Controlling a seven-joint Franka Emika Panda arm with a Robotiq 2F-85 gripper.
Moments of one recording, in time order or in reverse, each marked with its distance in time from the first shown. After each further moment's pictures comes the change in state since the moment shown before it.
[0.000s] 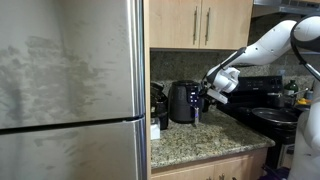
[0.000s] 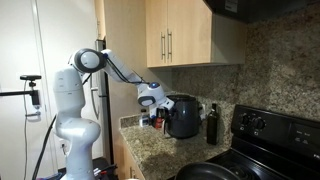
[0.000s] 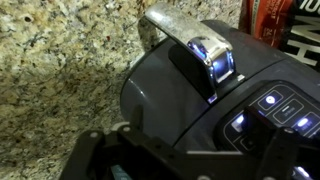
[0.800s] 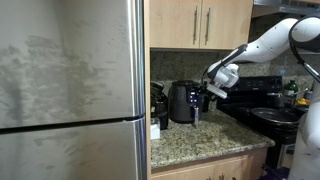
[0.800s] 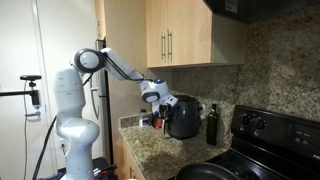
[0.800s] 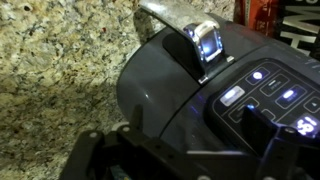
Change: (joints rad) arm -0.080 0.009 0.029 0.086 -0.122 -0.134 0.108
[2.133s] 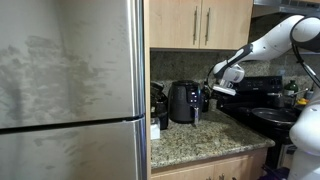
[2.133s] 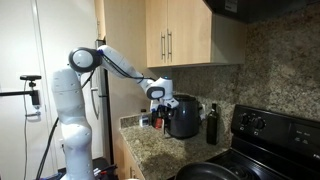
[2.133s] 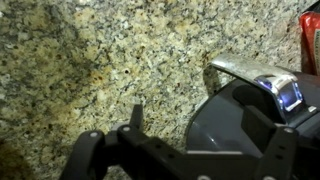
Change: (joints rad) arm -0.402 -0.024 0.288 0.035 -0.327 -0.426 0.271
